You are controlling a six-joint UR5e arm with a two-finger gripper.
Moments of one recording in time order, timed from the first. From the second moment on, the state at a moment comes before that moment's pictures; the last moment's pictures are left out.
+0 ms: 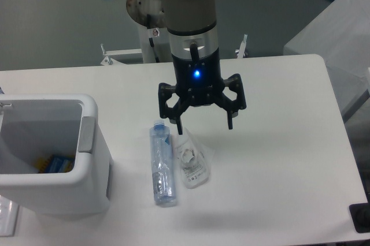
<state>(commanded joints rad) 2.39 -1.79 -1.38 -1.08 1.54 0.35</state>
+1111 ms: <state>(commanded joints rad) 2.39 -1.79 -1.72 -0.93 1.57 0.34</state>
